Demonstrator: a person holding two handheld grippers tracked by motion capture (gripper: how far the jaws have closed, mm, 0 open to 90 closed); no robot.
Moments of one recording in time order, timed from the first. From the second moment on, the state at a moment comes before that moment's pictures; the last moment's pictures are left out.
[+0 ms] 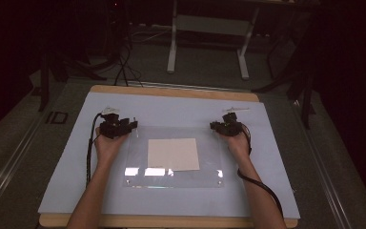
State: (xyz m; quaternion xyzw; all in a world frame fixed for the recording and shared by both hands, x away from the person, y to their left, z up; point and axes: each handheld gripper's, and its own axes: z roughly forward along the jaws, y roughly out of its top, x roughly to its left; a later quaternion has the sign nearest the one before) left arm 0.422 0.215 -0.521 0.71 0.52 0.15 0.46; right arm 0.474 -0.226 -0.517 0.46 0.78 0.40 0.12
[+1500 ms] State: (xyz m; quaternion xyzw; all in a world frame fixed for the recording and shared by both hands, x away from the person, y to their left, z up) left arm 0.426 0.202 -0.521 0.72 0.49 0.20 0.46; right arm 0.464 -0.234 -0.509 0.43 0.78 0.43 0.14
